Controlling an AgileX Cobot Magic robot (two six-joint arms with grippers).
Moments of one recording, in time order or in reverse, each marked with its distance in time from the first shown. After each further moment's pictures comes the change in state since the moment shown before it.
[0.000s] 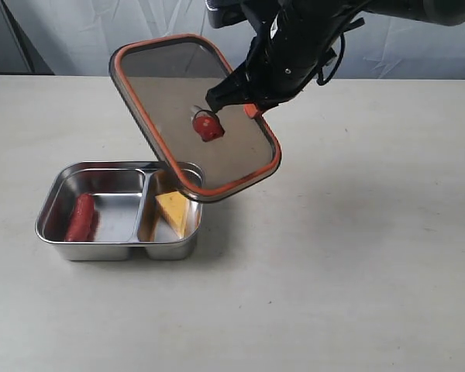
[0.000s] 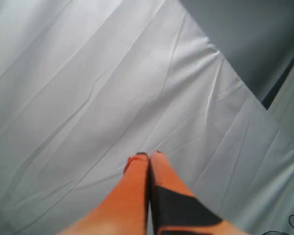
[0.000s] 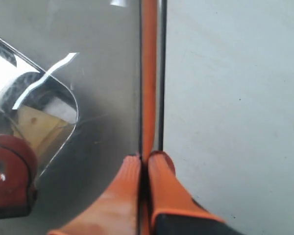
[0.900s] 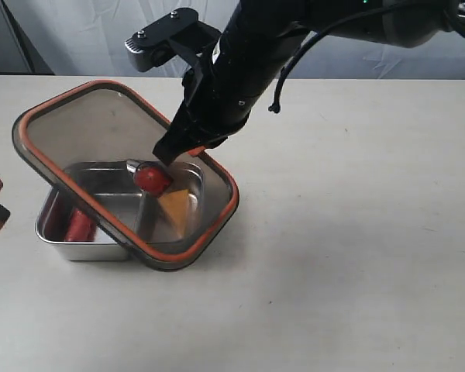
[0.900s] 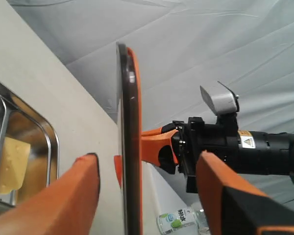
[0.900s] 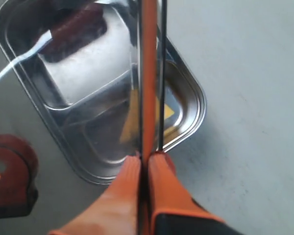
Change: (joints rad) left arm -0.064 0.344 0.001 0.816 0.018 -1.142; right arm 0.154 0.000 0.000 0.185 0.037 -0.323
